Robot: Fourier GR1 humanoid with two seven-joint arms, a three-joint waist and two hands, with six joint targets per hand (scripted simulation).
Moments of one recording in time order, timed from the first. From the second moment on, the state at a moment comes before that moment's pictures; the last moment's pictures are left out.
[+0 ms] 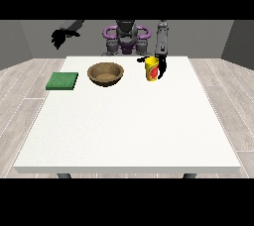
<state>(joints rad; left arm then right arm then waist) -0.33 0.05 0.14 -0.94 -0.02 0.21 -0.67 0.00 -0.24 -0.28 -1.48 -0.30 0.40 -0.31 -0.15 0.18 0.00</state>
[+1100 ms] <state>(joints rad) -0.58 0.14 -0.14 -0.65 -0.60 0.67 -0.28 -0.08 -0.38 -0.37 -1.33 -0.40 0.44 -0.11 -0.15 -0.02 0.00</state>
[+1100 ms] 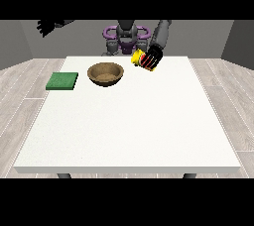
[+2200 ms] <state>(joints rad) -0.87 0.01 -0.61 -0.59 -1.25 0.36 0.59 -0.18 -0.38 -0.35 -1.15 -0.36 0.43 -0.10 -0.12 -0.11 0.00</state>
